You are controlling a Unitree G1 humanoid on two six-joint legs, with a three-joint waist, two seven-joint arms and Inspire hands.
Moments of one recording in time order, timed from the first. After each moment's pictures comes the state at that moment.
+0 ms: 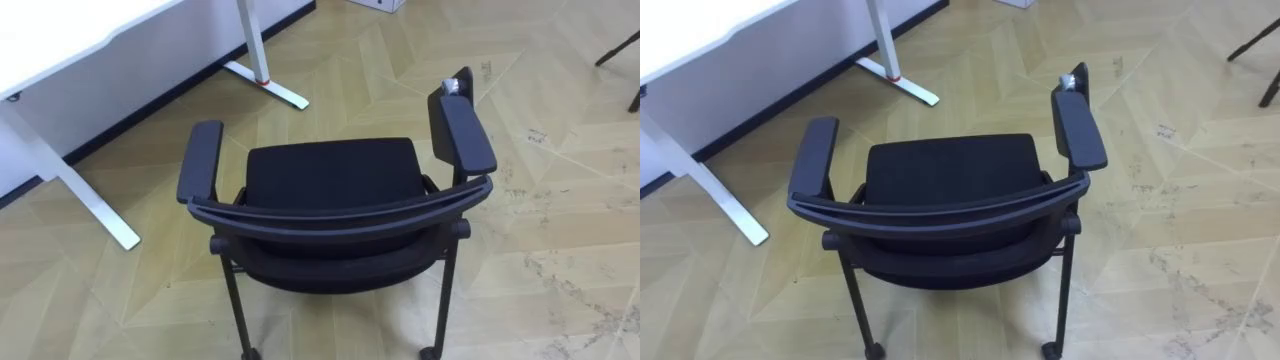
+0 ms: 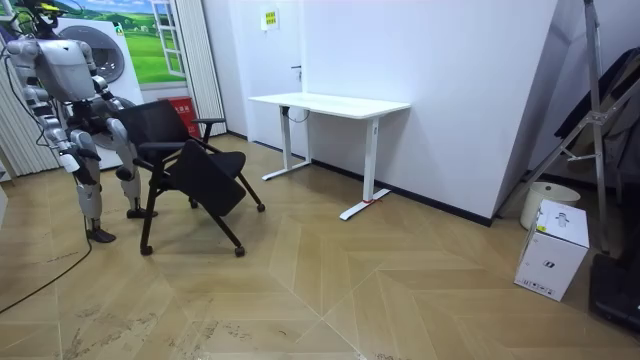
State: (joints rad) left arm 0.13 0.17 -0.08 1.16 -0.23 -0.07 -0.07; right arm 0.10 -0.21 0.05 1.22 0.27 -0.02 0.05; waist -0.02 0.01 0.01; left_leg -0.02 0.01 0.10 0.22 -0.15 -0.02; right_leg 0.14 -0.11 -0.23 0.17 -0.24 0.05
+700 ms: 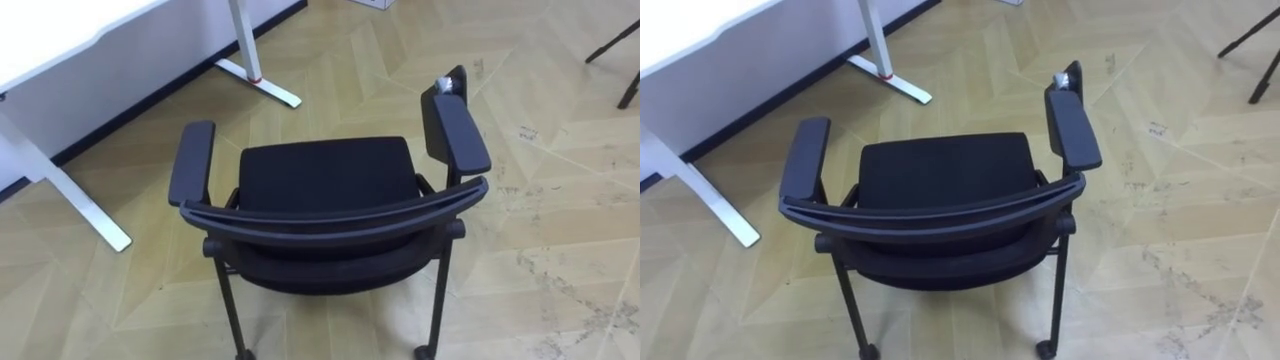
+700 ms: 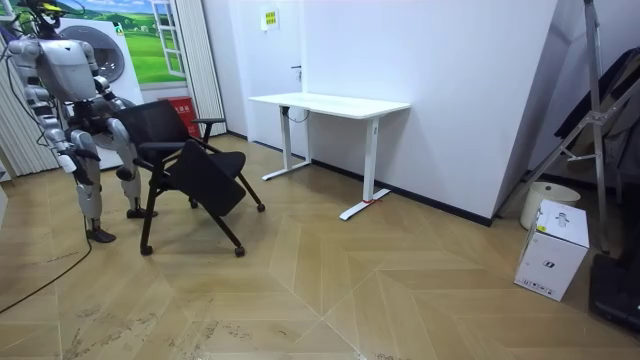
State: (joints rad) left arm 0.14 0.17 0.02 1.16 -0.18 -0.07 -0.07; right arm 0.10 -0.20 -0.03 1.24 0.27 0.00 0.08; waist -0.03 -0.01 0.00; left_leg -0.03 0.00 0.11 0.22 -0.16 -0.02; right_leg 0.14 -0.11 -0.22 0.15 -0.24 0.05
